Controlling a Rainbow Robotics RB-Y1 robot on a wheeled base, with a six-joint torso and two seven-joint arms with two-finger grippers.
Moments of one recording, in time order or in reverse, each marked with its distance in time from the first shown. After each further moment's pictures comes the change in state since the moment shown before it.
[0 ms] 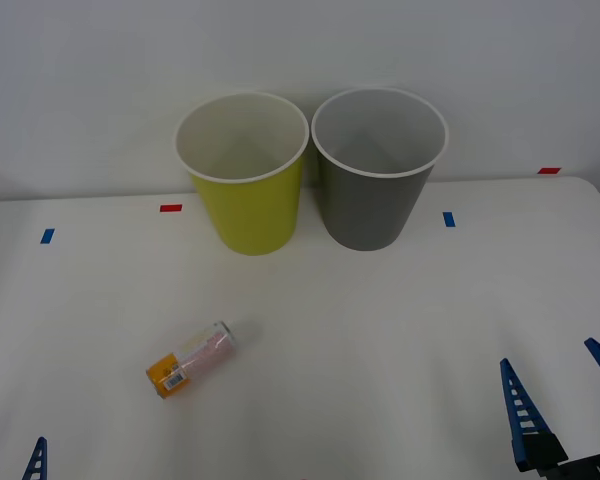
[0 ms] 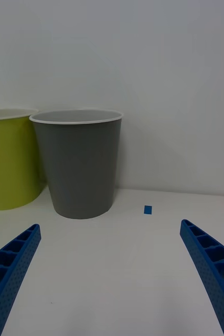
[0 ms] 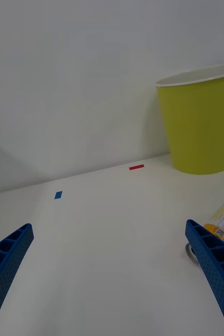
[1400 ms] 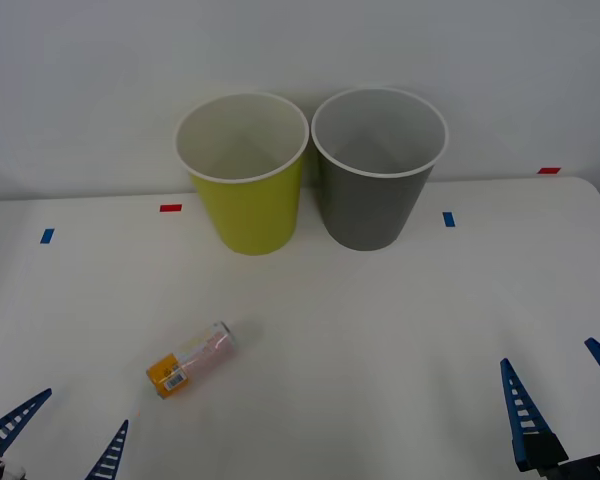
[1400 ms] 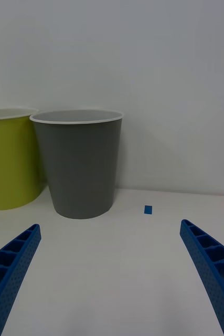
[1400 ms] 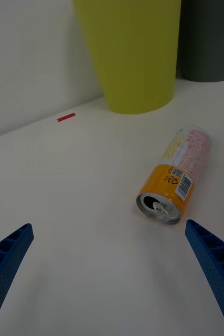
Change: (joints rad) right arm 0.000 0.000 0.000 0.000 0.000 0.000 0.000; left arm -0.333 0.317 -0.141 0.108 0.002 0.349 0.008
